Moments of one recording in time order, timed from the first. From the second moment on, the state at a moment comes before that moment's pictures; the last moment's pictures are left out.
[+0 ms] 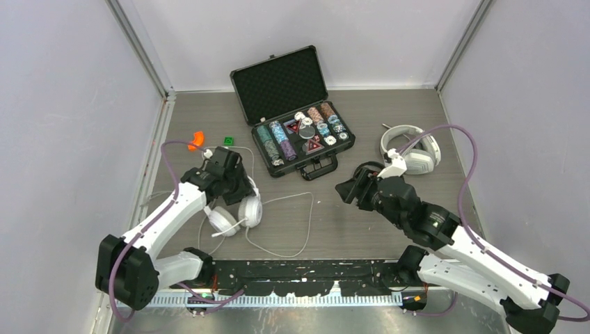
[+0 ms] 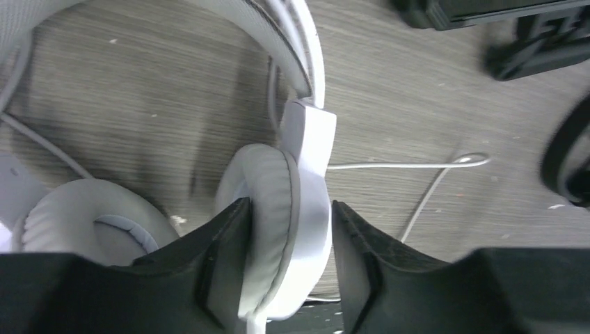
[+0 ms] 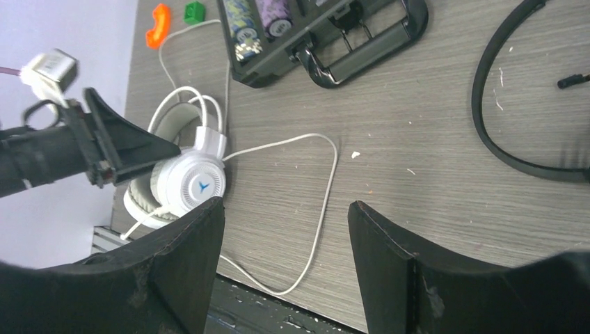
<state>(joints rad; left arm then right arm) -0.42 1.15 0.82 -0.72 -0.02 -0.79 0.88 0.66 0.72 -0.52 0.35 0.90</state>
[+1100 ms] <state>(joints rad) -0.42 0.23 0.74 -0.64 -0.57 -0.23 1.20 1.88 1.58 -0.56 0.44 1.20</state>
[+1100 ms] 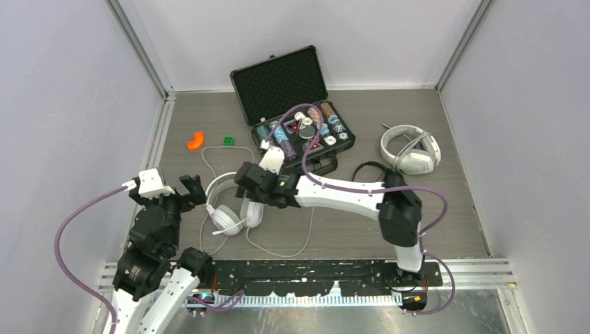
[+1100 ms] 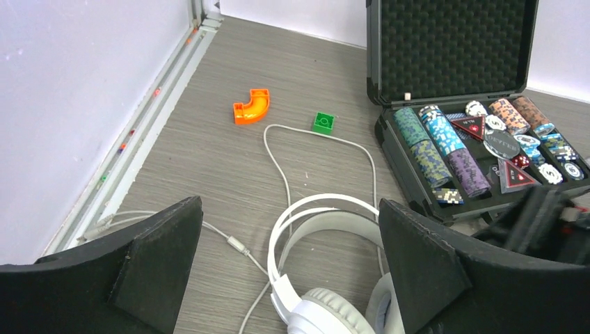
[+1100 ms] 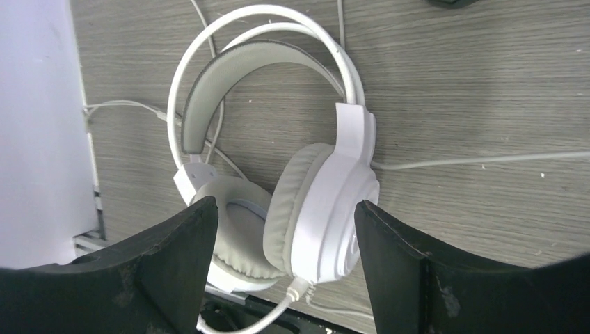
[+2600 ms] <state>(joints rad) -0.42 0.60 1.01 -0.82 -0.28 -0.26 1.24 1.62 1.38 -0.64 0.57 0.86</state>
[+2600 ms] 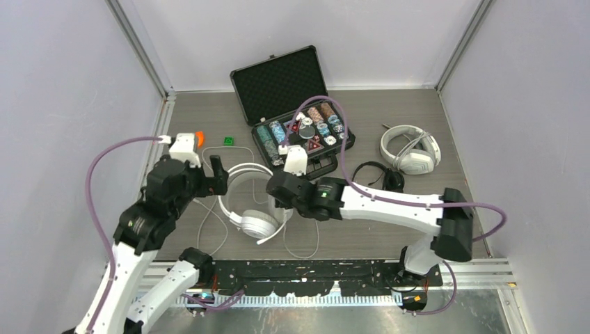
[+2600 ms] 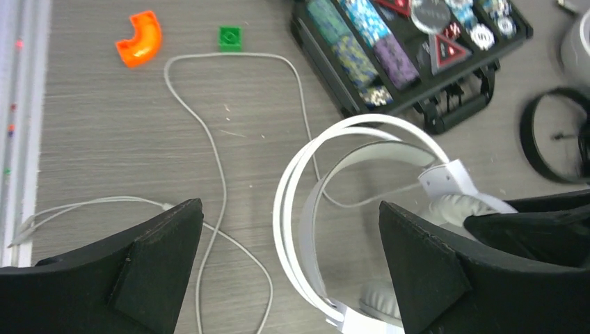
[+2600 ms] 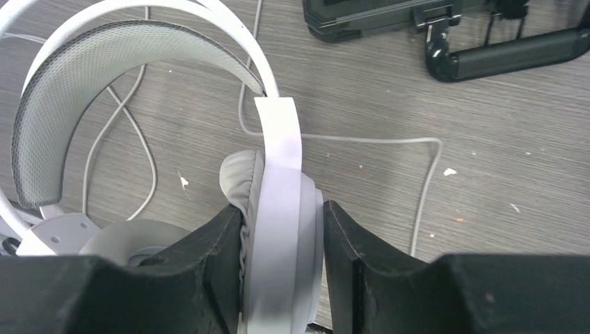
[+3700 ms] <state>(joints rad) -0.43 1.16 1.17 -0.99 0.08 -0.15 1.24 1.37 1.18 -0.55 0.60 0.77</state>
